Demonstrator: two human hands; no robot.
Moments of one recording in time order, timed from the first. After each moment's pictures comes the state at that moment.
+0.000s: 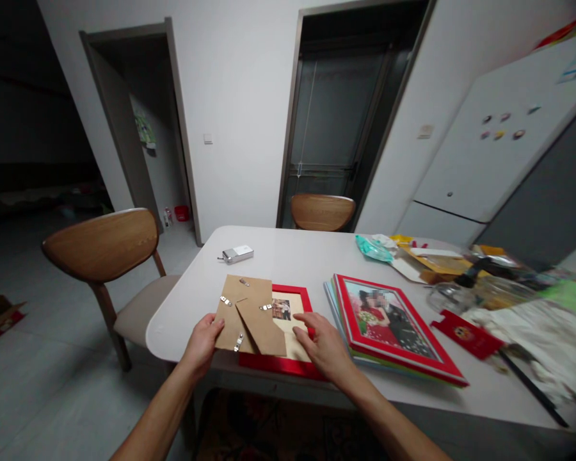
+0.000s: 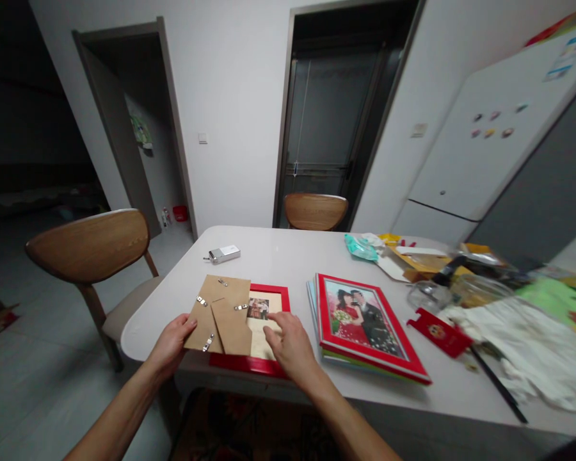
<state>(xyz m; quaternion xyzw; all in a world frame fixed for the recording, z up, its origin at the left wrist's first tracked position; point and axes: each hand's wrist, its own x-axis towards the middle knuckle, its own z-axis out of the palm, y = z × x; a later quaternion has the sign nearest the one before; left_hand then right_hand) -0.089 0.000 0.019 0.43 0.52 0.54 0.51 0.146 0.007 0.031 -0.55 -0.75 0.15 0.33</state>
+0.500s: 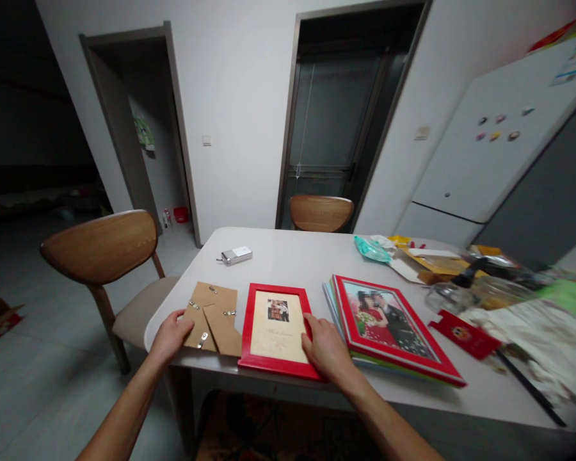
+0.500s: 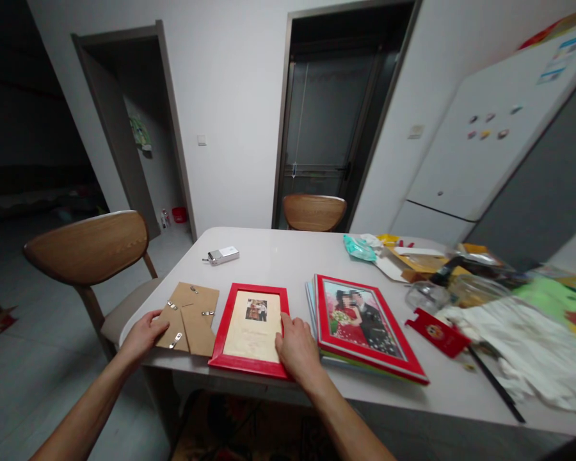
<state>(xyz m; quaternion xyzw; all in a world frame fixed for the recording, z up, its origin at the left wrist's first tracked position) -0.165 0.014 0.012 0.46 0.69 0.45 0.35 0.159 0.021 0.011 -0.67 -0.73 0.04 0.15</state>
